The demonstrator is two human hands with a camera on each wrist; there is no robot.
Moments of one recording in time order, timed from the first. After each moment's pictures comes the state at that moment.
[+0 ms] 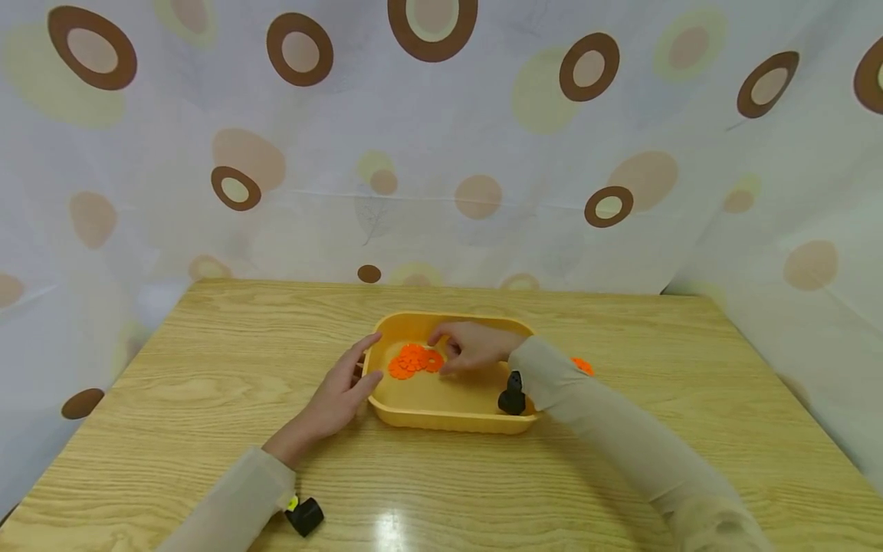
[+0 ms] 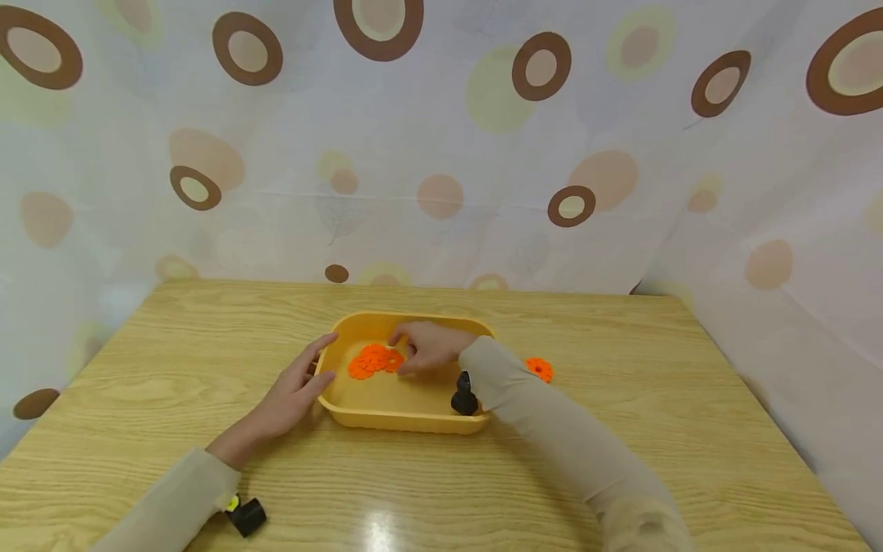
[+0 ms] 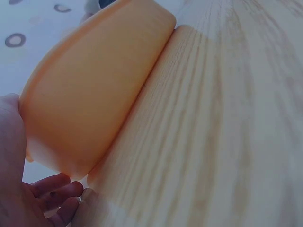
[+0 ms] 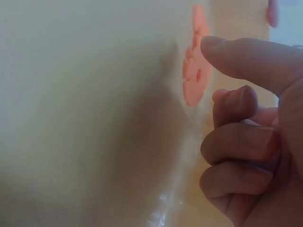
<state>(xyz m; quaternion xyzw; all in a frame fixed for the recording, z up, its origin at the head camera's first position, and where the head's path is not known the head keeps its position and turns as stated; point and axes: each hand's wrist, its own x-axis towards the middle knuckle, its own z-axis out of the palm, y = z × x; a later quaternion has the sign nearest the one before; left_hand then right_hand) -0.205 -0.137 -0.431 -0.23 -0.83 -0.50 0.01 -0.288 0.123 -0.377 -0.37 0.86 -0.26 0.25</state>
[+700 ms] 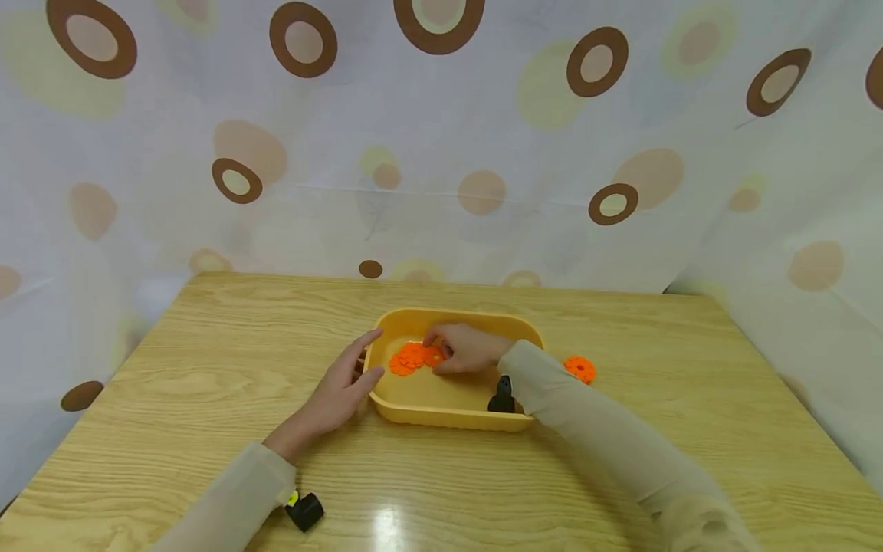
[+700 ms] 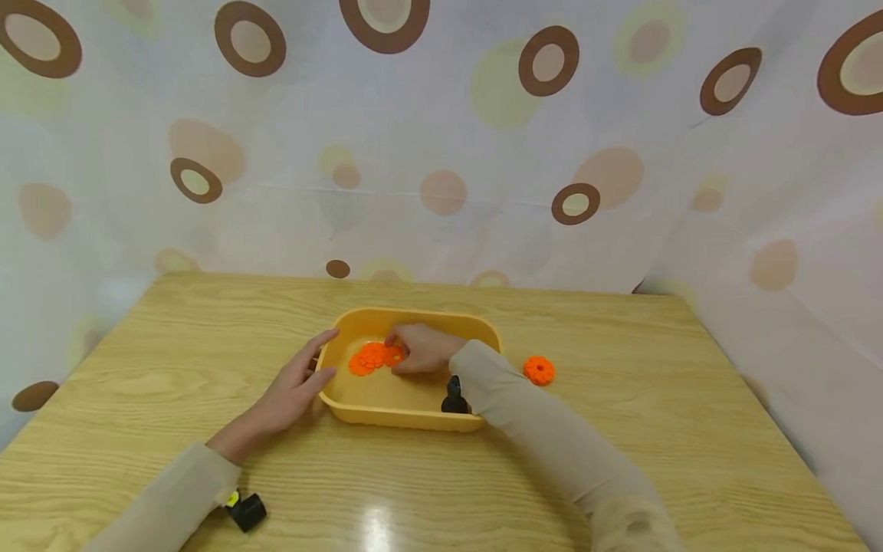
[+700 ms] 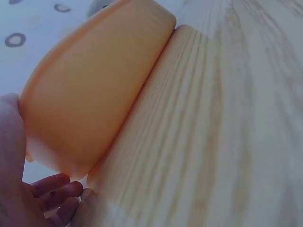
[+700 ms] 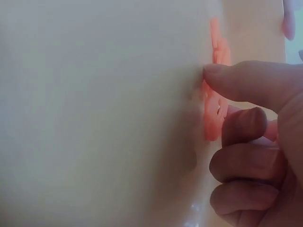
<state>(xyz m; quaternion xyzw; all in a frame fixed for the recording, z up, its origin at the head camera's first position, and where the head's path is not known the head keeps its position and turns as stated) -0.207 -0.137 -0.433 -0.22 -0.84 -0.50 0.00 -0.292 0.108 -0.395 -0.37 0.88 -0.22 0.21</state>
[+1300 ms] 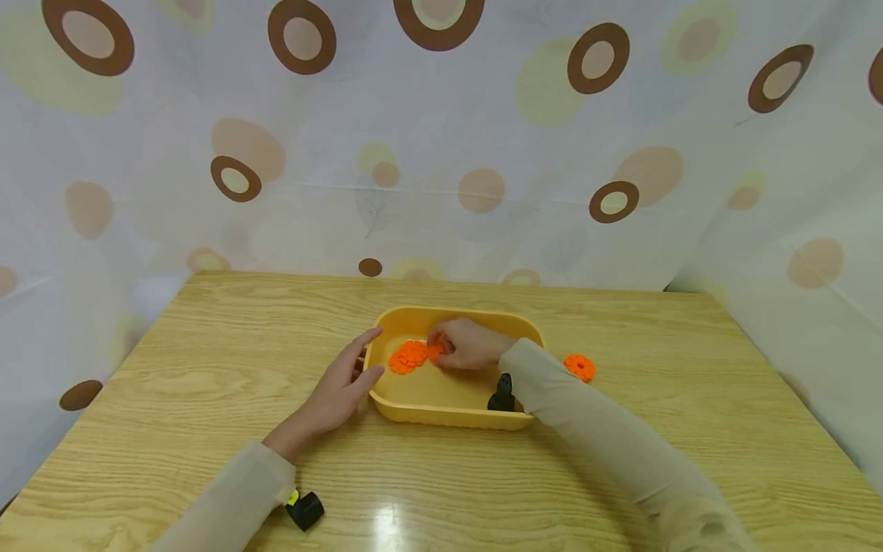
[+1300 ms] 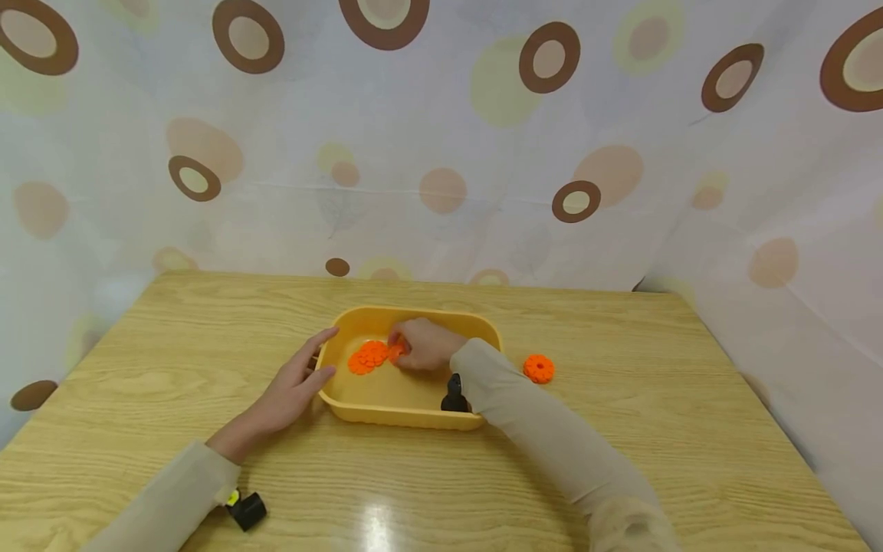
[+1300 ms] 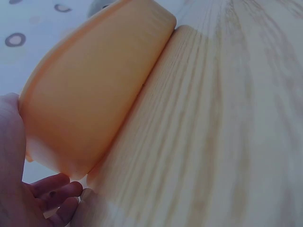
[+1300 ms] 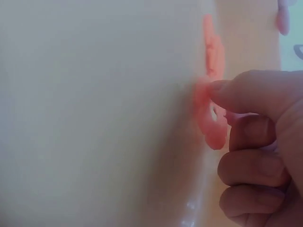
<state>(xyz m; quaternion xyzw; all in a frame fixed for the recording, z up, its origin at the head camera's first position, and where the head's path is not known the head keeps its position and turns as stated) -0.205 -0.137 -0.431 -0.22 -0.84 -0.50 0.01 -0.294 0.112 -0.398 -0.40 0.88 -0.20 0.15</state>
